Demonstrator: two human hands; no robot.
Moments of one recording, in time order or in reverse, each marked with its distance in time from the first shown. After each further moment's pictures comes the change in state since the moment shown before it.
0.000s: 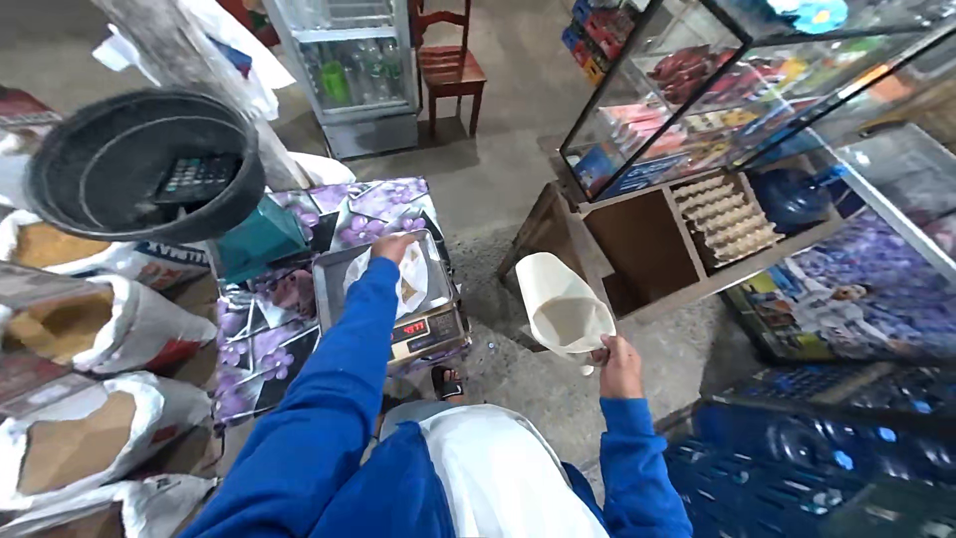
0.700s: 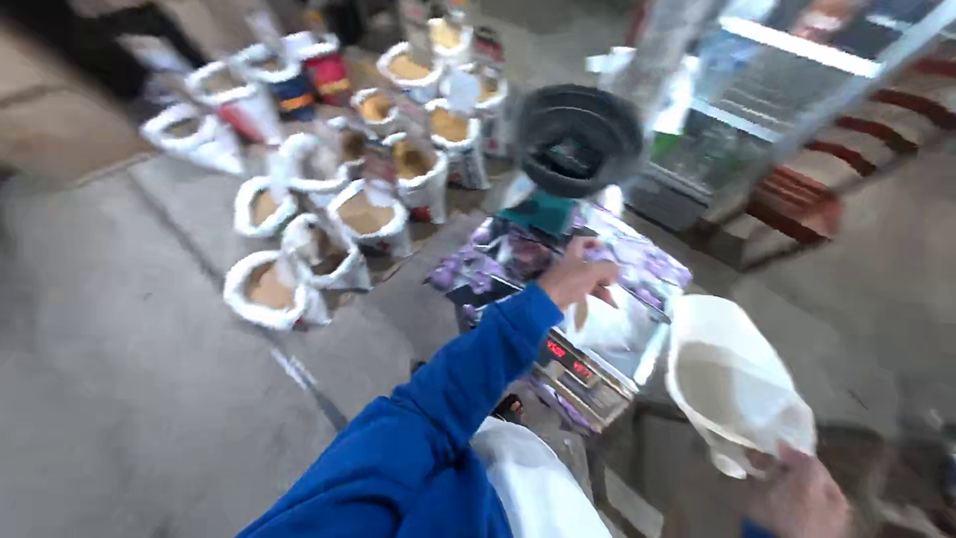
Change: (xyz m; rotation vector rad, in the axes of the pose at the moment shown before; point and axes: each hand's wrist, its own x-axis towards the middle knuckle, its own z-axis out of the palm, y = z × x) left_hand -0.234 -0.006 -0.210 -0.814 0.146 0.146; right_hand -0.042 -0.094 0.204 -0.218 -0.521 -0.204
